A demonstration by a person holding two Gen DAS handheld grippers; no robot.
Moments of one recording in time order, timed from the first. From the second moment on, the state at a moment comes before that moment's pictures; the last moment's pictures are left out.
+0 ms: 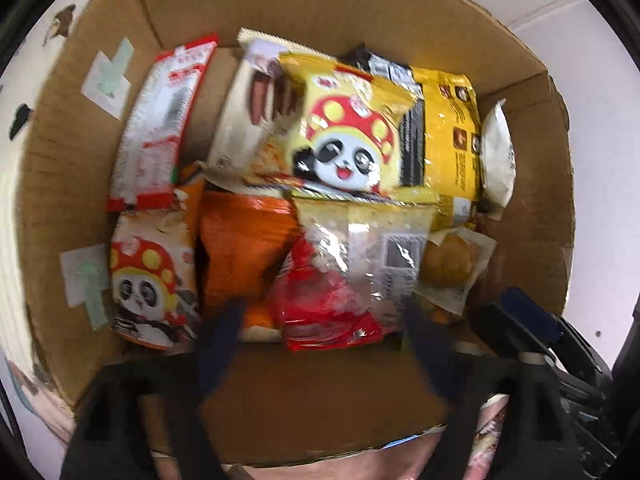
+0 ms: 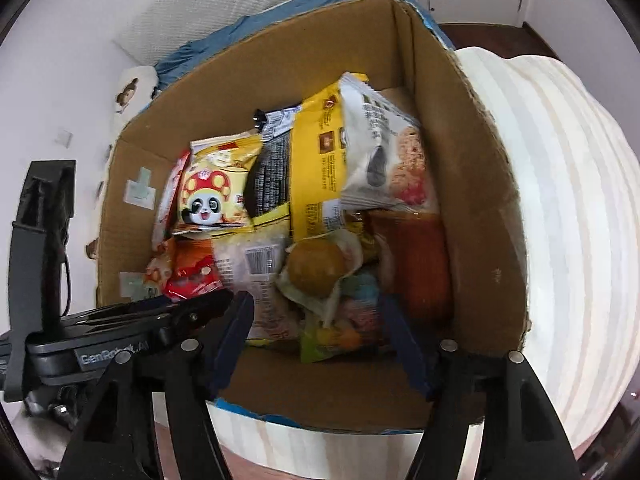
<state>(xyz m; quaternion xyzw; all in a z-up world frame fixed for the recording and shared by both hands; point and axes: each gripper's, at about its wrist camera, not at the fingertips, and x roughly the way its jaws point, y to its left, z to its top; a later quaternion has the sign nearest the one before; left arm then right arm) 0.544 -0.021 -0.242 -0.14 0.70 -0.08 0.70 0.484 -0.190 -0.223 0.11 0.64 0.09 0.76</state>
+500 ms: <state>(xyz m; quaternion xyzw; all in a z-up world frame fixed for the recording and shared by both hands) 0.531 -0.010 -0.193 -0.10 0.66 -0.04 0.75 0.473 -0.179 -0.204 0.06 0.63 0.06 0.77</state>
